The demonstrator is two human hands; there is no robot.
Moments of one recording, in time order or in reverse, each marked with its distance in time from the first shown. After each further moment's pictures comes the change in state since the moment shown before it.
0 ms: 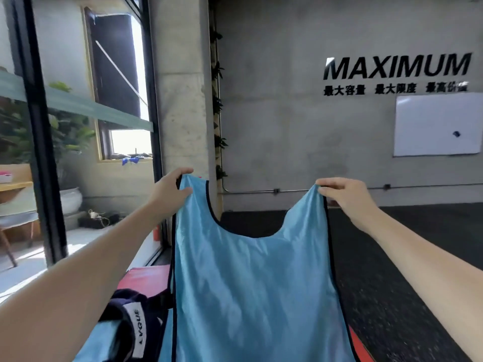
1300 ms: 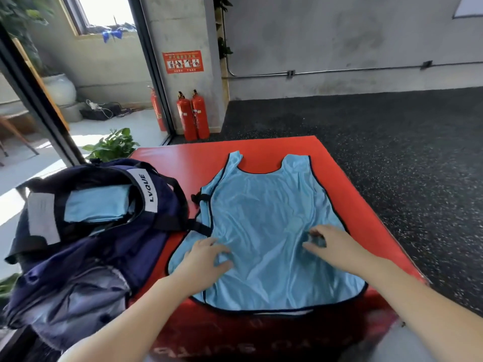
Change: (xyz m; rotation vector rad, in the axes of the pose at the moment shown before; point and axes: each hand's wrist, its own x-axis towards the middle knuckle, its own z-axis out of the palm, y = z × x) left_hand -0.353 -0.190 0.158 0.350 -0.817 -0.321; right_hand -0.261 0.279 0.052 -0.800 -0.722 0.302
